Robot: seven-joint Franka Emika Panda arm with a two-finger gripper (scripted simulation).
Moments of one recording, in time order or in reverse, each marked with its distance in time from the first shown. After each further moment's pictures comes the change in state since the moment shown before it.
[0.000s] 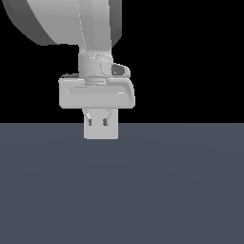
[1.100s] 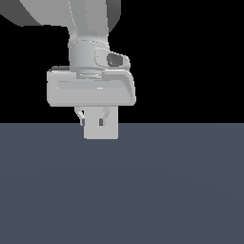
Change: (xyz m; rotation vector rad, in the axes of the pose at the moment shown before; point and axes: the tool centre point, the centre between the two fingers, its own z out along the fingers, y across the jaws) arm -0.045 -0.001 -0.008 0.000 0.001 0.000
